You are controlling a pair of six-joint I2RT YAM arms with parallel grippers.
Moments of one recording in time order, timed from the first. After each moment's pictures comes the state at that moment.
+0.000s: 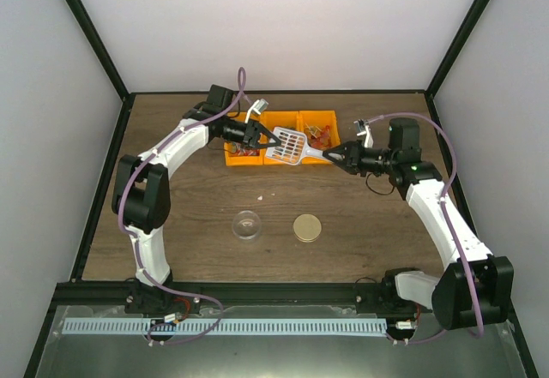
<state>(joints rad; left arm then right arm) -0.35 1.94 1.57 -0.53 1.23 -0.24 0.13 1.18 0.93 -0.33 -0.97 0.67</state>
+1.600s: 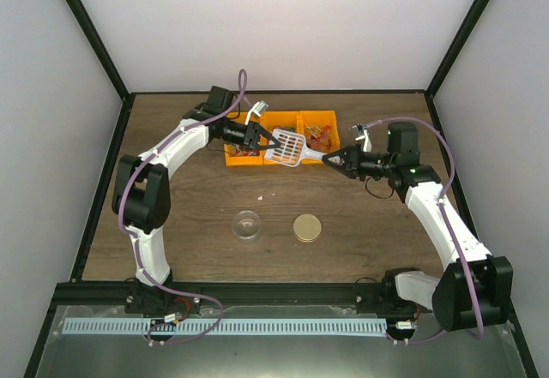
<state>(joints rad) -0.35 1.94 1.57 -0.56 1.19 -0.21 0.13 1.17 0.90 -0.33 -0.99 0.67</state>
